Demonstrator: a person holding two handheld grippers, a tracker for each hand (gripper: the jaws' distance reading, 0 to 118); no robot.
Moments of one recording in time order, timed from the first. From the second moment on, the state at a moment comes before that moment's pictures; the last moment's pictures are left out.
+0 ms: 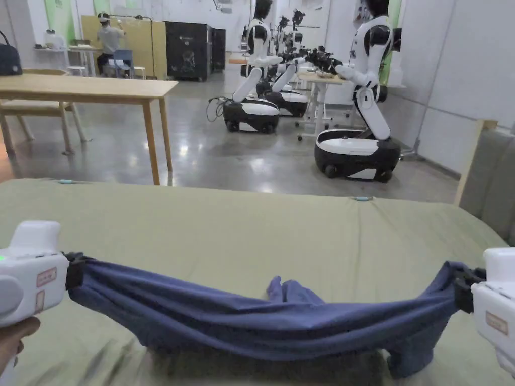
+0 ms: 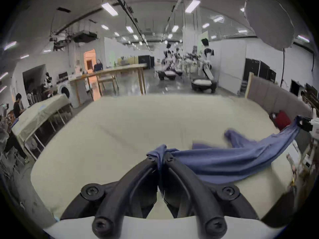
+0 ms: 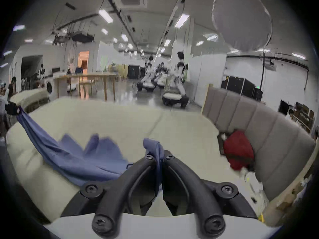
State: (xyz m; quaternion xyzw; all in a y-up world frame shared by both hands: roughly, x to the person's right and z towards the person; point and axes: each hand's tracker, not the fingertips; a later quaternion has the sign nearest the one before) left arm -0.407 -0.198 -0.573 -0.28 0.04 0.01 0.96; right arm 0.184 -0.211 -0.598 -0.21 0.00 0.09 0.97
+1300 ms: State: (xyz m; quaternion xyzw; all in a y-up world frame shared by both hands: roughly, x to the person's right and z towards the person) left arm -0.416 -0.277 -0.452 -0.31 0.08 0.04 0.95; right arm 0.024 -0.268 -0.532 -0.22 0.11 0.02 0.97
